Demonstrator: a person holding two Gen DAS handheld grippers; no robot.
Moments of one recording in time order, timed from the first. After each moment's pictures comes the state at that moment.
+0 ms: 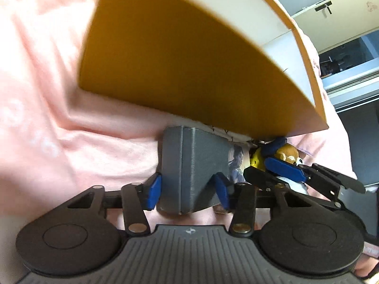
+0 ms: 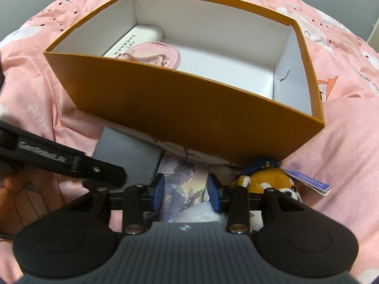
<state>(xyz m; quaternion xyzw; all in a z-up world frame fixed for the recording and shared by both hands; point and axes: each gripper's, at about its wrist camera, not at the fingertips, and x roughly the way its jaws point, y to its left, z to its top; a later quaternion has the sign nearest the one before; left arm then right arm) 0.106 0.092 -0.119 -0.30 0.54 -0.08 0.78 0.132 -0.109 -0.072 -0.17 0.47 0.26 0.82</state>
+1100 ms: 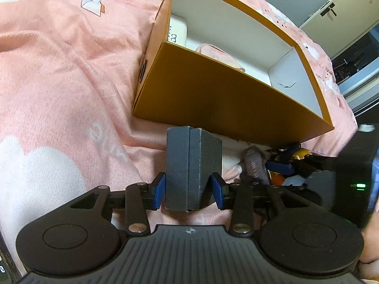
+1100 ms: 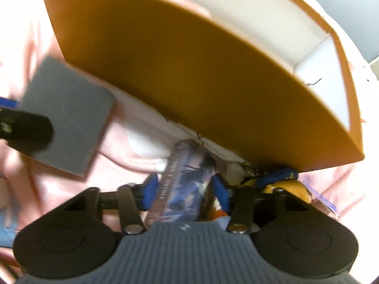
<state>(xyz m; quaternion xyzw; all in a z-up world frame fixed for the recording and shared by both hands) 0.079 0.114 -0.086 -0.24 0.51 -0.02 0.82 0.127 -0.046 -0.104 -0.30 0.49 0.22 0.78</state>
